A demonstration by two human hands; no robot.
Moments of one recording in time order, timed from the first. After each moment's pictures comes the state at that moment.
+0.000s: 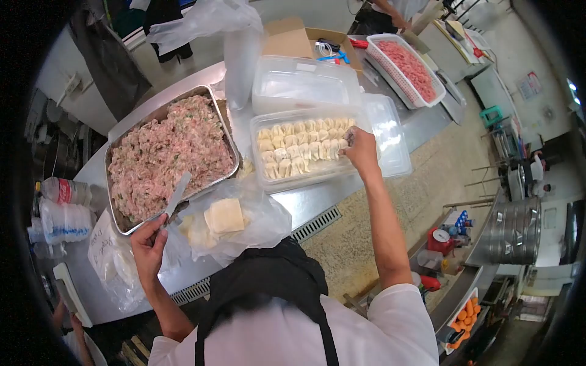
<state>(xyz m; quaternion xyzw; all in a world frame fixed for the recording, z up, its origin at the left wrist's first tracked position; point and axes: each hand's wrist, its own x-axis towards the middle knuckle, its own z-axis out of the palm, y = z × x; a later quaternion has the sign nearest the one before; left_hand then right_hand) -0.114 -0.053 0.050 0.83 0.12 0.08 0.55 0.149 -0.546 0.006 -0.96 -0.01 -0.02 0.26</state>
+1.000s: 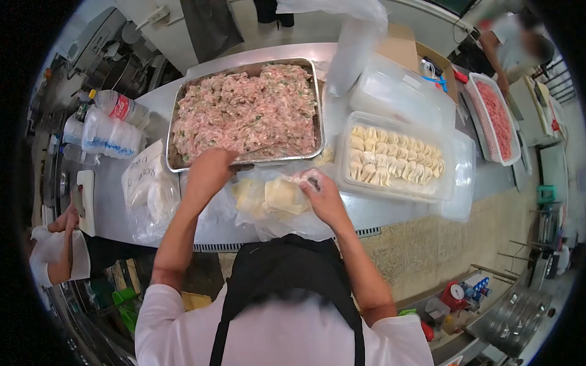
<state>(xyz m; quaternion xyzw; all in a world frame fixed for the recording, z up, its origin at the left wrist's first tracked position) -0.053 -0.038 0.029 0.99 0.08 0.01 0.09 0.019 -0.319 -0.040 -0.72 -0.22 0.23 0.61</state>
